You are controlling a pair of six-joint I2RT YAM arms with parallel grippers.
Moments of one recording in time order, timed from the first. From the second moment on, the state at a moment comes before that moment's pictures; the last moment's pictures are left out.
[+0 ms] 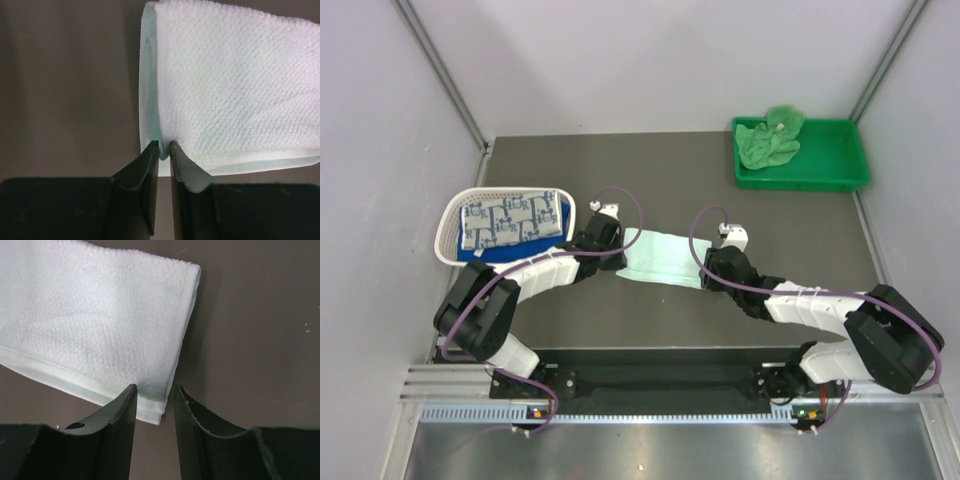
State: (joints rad) left arm -0.57 1.54 0.78 -0.06 -0.08 -0.50; right arm 0.74 1.30 0.46 0.16 0.33 0.58
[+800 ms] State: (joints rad) left arm -0.57 1.54 0.81 -0.10 -0.07 -0.49; right arm 0.74 1.30 0.49 0.10 0.33 0.62
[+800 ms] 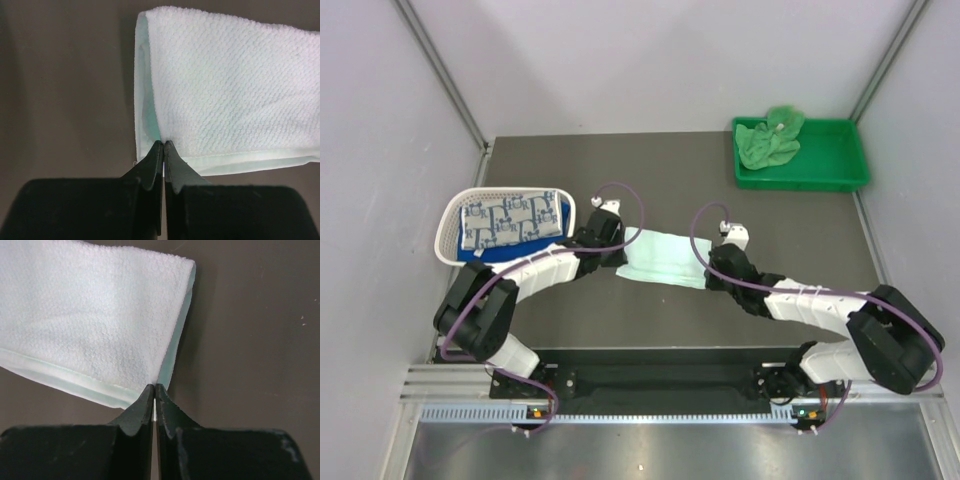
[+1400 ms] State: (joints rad) left arm -0.57 1.42 0.84 -0.18 -0.09 -0.48; right arm 0.74 1.18 0.51 0.02 0.35 0.62
